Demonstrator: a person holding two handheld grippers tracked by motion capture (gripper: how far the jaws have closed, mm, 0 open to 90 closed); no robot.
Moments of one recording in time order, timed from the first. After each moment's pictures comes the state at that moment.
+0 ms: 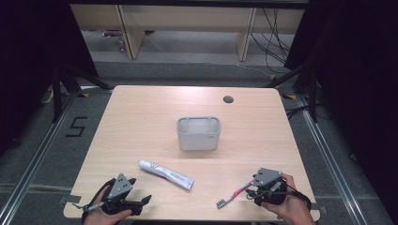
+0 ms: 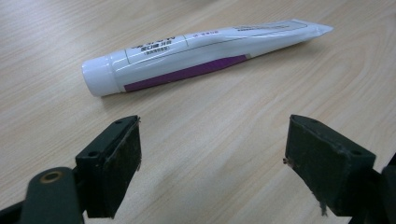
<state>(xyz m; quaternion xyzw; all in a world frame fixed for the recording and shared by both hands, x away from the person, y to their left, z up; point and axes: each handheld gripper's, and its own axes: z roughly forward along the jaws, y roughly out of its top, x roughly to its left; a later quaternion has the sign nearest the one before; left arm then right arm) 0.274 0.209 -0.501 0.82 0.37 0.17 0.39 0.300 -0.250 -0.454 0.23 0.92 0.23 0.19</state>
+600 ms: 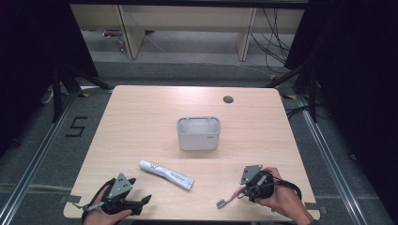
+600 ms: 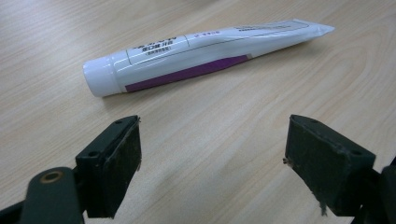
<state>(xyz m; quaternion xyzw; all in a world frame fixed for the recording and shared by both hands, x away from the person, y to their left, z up) 0.274 0.209 -0.501 0.82 0.37 0.17 0.39 0.321 -0.224 -0.460 0.17 0.96 0.16 0.14</state>
